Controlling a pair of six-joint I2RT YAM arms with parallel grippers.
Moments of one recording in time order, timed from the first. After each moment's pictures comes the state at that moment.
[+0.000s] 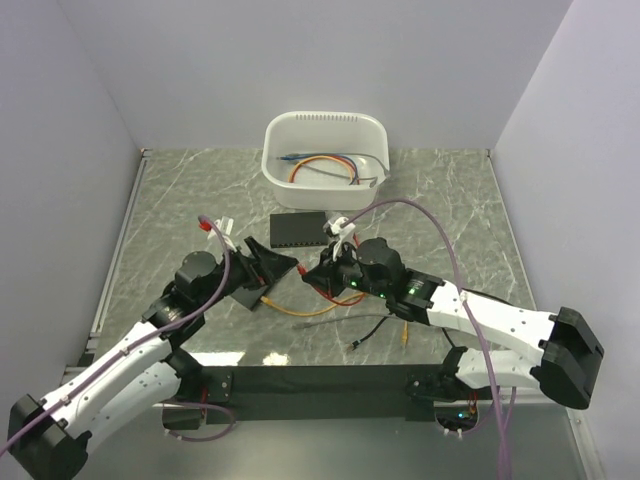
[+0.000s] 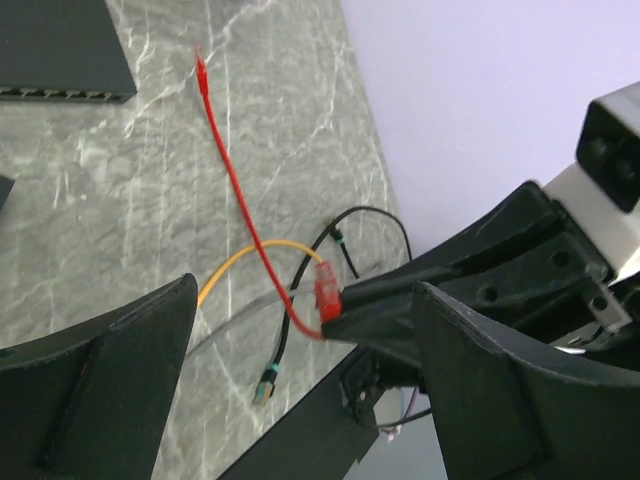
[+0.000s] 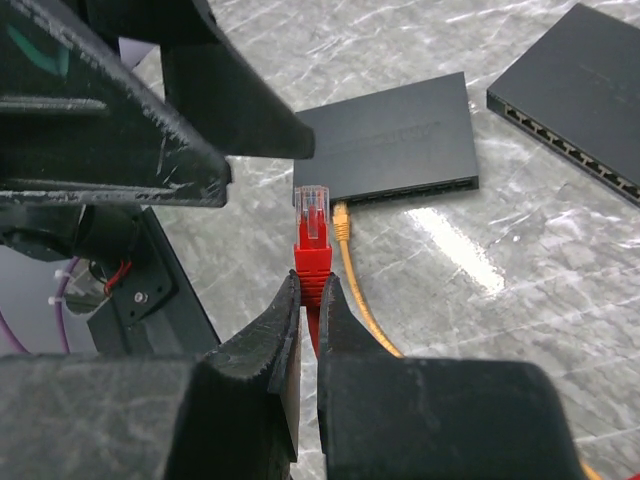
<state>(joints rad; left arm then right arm) -0.62 0.70 0.48 0.04 0.15 -0.94 0.96 1.15 0.75 0.09 -0.10 0.35</state>
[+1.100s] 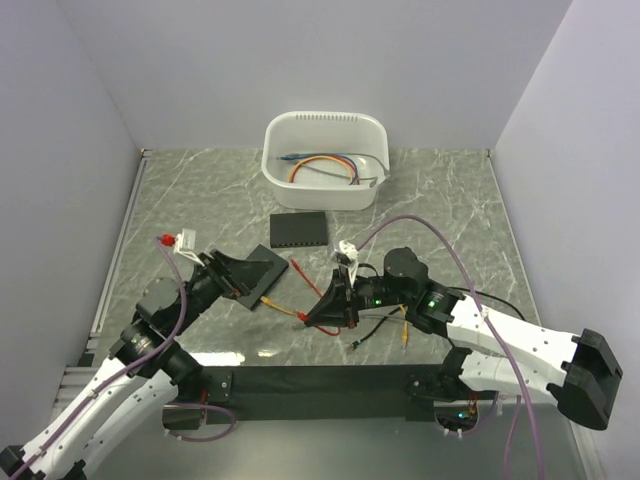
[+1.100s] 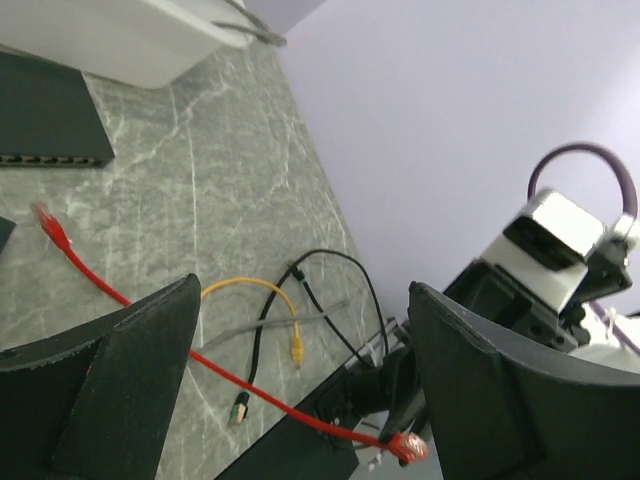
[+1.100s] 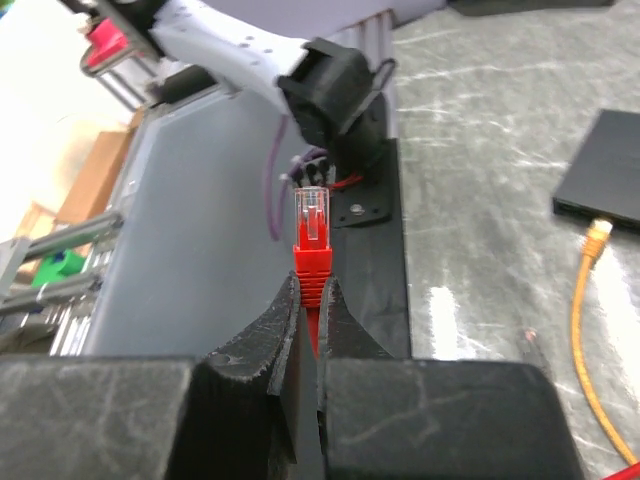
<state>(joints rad) -0.63 0.37 0.48 -0.10 0.04 -0.94 0.93 0.99 0.62 0.24 -0.73 0.38</state>
